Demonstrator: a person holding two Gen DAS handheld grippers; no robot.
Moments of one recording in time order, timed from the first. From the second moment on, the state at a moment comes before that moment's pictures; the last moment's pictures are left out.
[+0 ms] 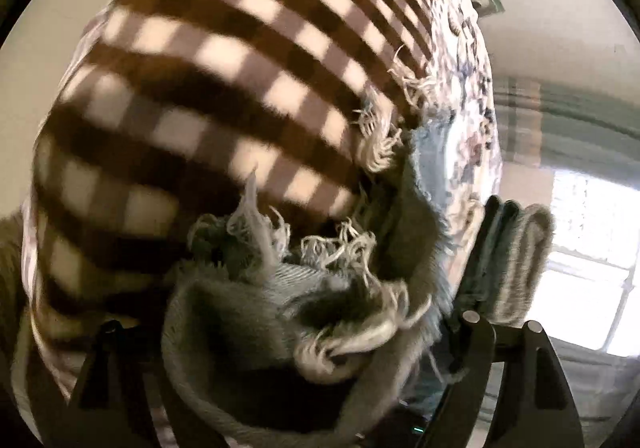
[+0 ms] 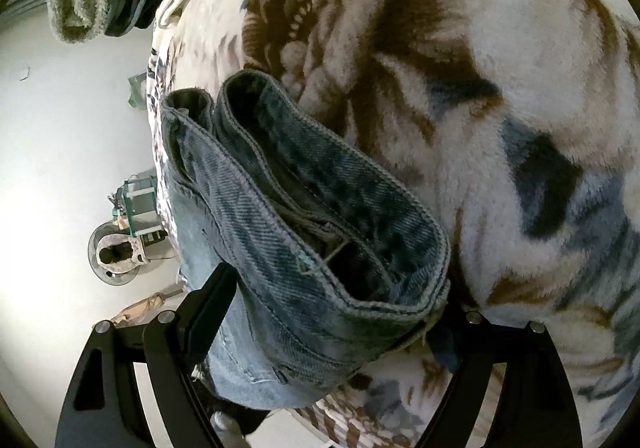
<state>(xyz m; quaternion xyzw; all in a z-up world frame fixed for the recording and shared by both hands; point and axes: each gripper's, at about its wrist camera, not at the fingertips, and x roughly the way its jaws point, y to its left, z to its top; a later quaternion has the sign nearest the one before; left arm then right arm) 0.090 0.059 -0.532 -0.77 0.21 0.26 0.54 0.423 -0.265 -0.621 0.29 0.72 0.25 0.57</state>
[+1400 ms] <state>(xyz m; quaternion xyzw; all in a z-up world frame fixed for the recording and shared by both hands) 0.304 0.126 -0.255 -0.63 0.31 0.13 0.70 0.490 -0.261 -0.311 0.37 0.57 0.23 0.69</state>
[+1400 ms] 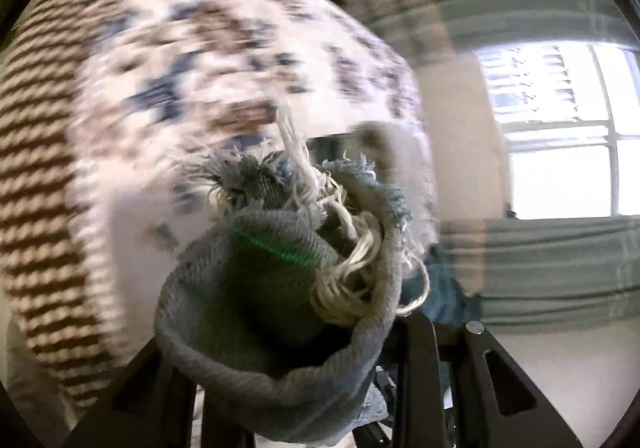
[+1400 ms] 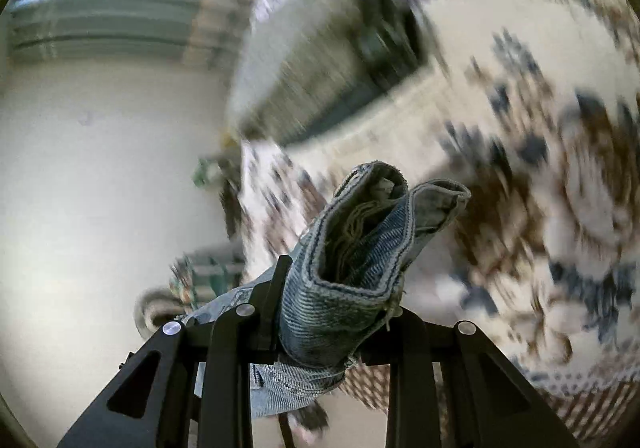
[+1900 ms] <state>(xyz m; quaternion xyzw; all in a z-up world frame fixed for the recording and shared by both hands) 0.664 0.207 -0.163 -0.53 0.31 -0.08 0.78 0.748 -0.201 -0.182 0.43 0.38 0.16 0.80</state>
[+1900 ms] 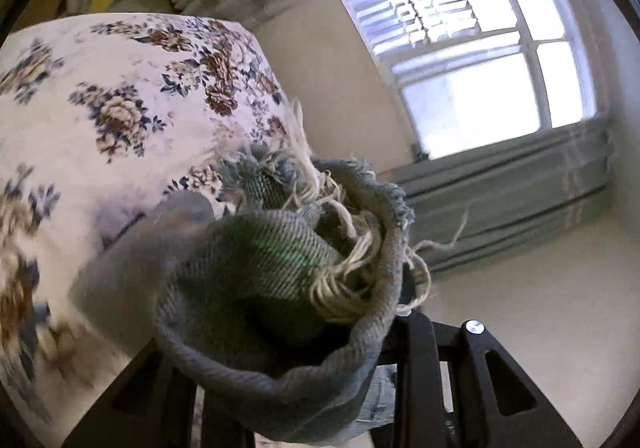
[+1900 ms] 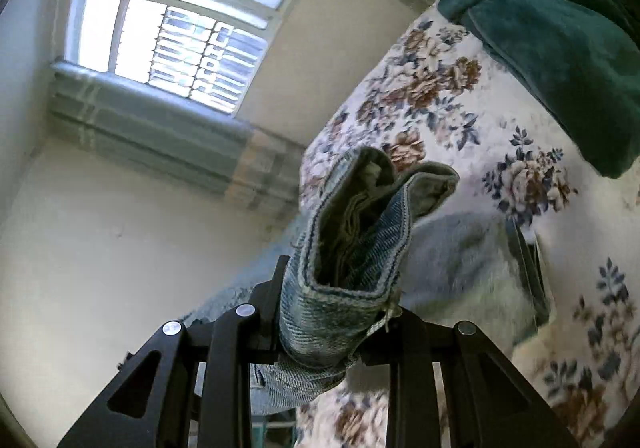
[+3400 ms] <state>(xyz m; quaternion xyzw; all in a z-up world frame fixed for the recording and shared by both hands) 0.518 0.123 -0.129 -0.04 0.44 0.09 0.89 0.531 -0.143 -0.121 0.00 0.44 -0.05 0.90</state>
